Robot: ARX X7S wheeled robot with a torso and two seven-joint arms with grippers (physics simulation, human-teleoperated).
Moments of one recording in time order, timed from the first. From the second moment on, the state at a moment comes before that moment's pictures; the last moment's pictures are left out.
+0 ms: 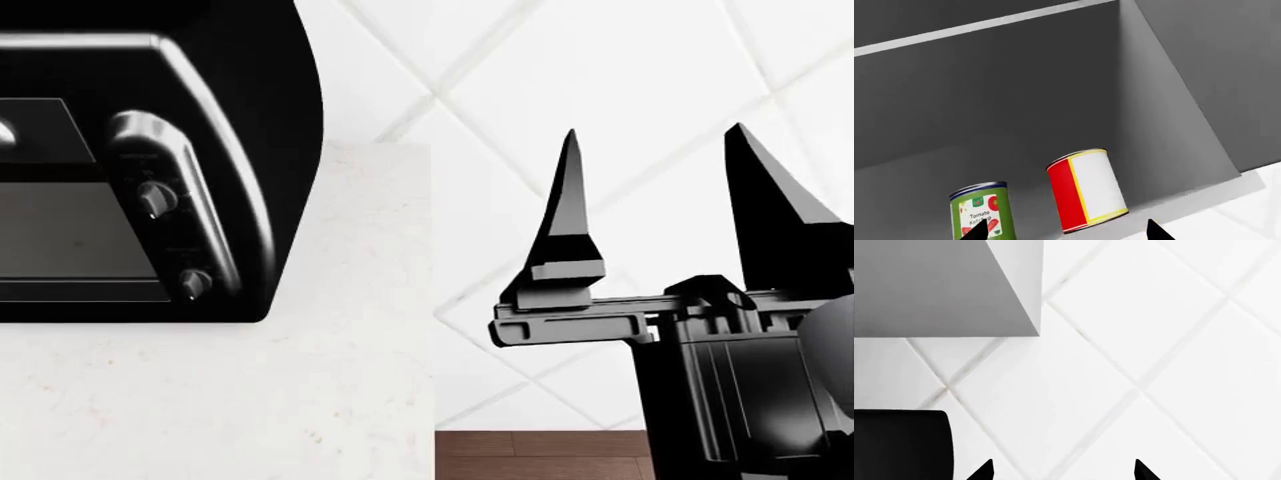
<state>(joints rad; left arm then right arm) -1.82 -0.73 0.23 0.43 -1.19 -1.17 -0.47 1.35 0.89 -1.39 -1.05 0.95 0.16 1.57</state>
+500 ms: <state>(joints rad) -1.48 -0.69 -0.26 0.96 -2.06 -1.22 -1.11 1.34 0.89 -1.39 -1.04 0.94 0.15 1.55</state>
